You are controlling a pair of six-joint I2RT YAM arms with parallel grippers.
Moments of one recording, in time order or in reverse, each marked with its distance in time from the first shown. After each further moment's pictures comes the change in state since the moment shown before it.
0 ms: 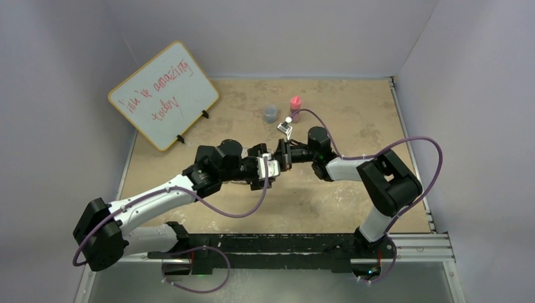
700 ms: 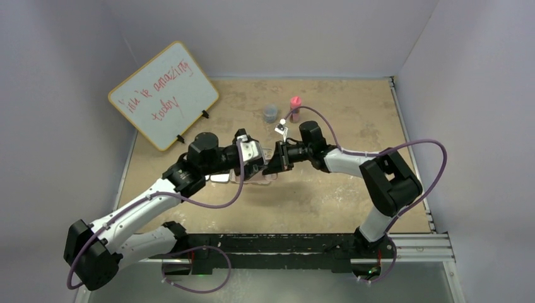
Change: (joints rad) left arm 0.158 -0.160 -0.024 0.058 0.154 -0.171; right arm 0.003 0.000 0.132 -0.539 0.085 -0.423
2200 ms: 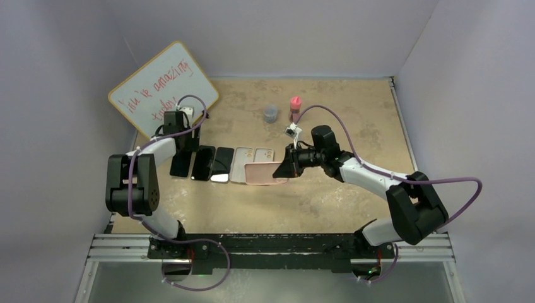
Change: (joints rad) left arm 0.722 0.608 0.154 -0.161 -0.585 -0.286; right arm -0.014 -0.270 -0.098 -0.196 0.124 -0.302
